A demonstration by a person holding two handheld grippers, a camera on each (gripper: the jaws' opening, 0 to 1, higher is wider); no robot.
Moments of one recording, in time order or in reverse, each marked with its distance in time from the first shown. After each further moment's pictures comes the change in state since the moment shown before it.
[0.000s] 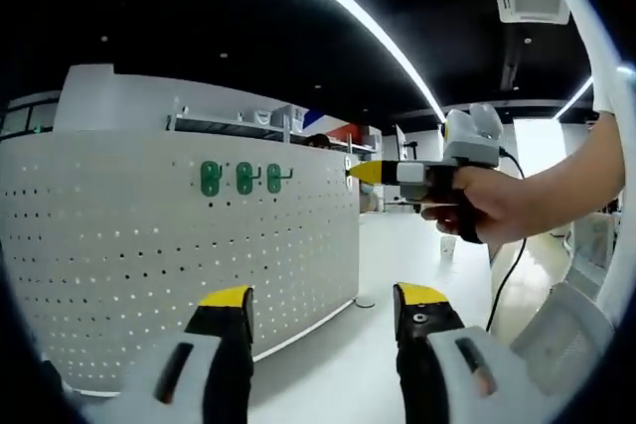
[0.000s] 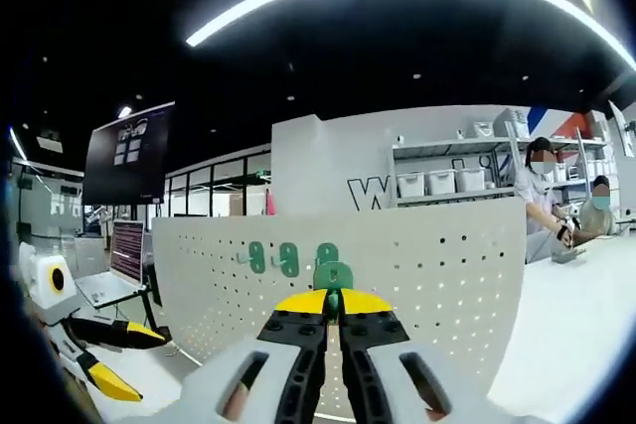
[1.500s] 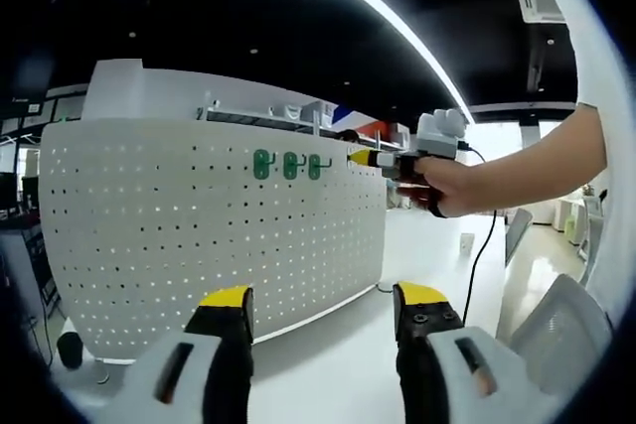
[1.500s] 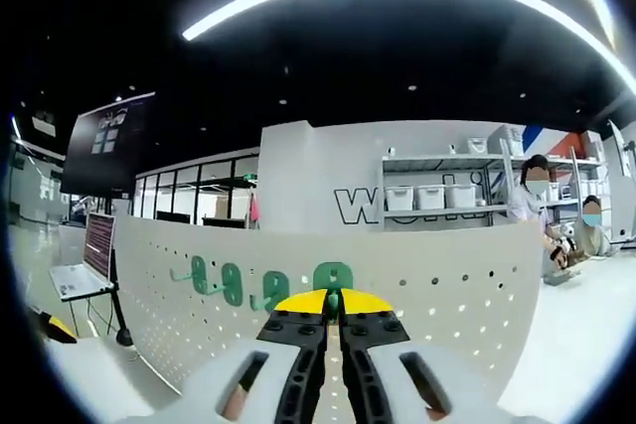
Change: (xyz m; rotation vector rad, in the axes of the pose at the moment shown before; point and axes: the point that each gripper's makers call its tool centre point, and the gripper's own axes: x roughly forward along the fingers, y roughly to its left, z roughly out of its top) left arm -0.052 0.023 -0.016 -0.040 0.022 0.125; right arm 0.066 -0.034 0.004 -0.064 -0.035 -0.049
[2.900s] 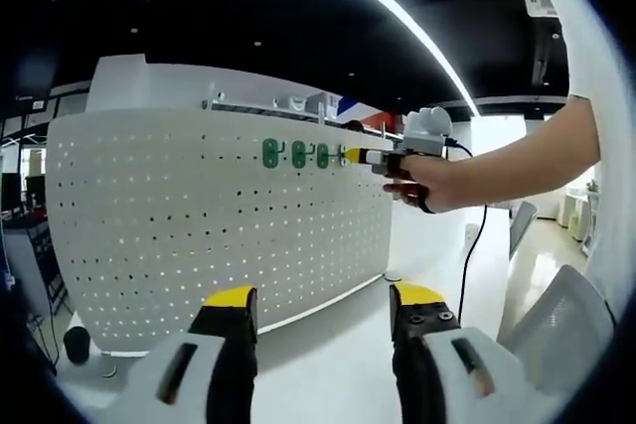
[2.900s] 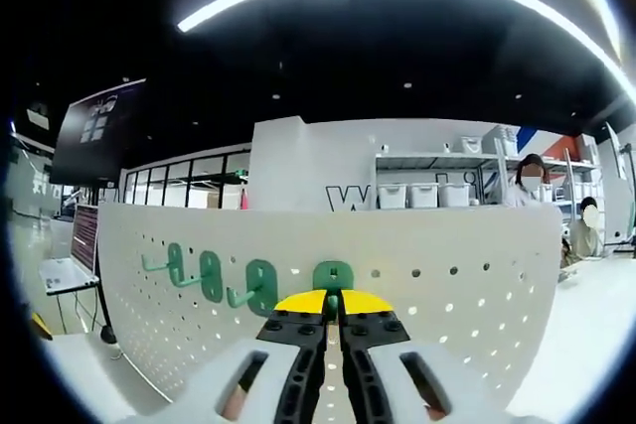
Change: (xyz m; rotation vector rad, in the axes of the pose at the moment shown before) left arm -0.005 0.011 -0.011 0.000 0.039 0.022; right arm 0.027 0.001 -0.018 -0.032 0.006 -0.053
